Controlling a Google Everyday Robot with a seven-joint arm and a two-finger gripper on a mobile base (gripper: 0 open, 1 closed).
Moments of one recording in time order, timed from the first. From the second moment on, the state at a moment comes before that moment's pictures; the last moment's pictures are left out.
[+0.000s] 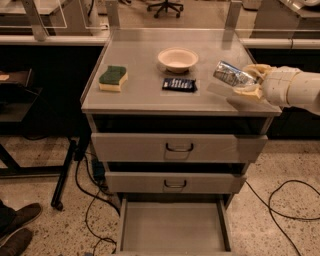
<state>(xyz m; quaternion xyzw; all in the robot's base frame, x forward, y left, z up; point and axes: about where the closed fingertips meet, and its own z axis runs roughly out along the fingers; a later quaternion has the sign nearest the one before) 0.675 -0.262 0.881 -0.52 0.63 -0.09 0.57</state>
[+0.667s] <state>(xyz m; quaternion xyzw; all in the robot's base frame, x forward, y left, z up) 0.692 -0.277 0.889 -0.51 0.64 -0.07 0.56</state>
